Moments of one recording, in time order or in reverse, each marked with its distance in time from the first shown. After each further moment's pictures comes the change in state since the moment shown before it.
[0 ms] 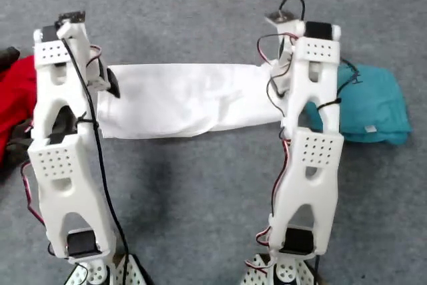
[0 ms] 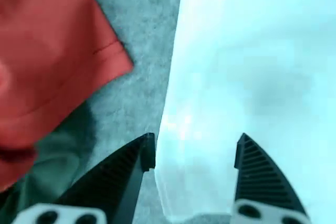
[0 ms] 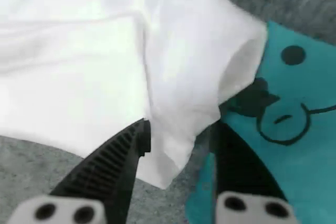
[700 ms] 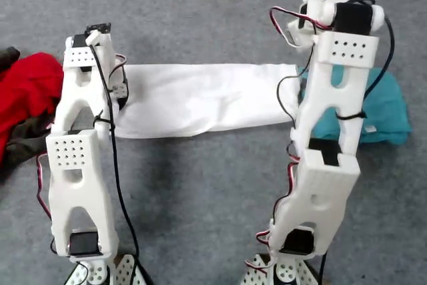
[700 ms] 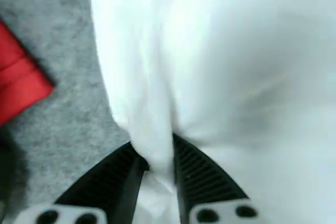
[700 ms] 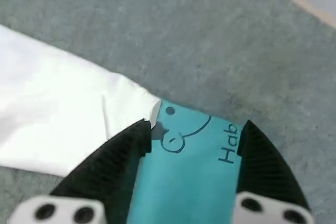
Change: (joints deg) left arm 4.5 11.0 -2.7 -3.6 4.3; right arm 0.0 -24.3 -1.0 -7.5 2.5
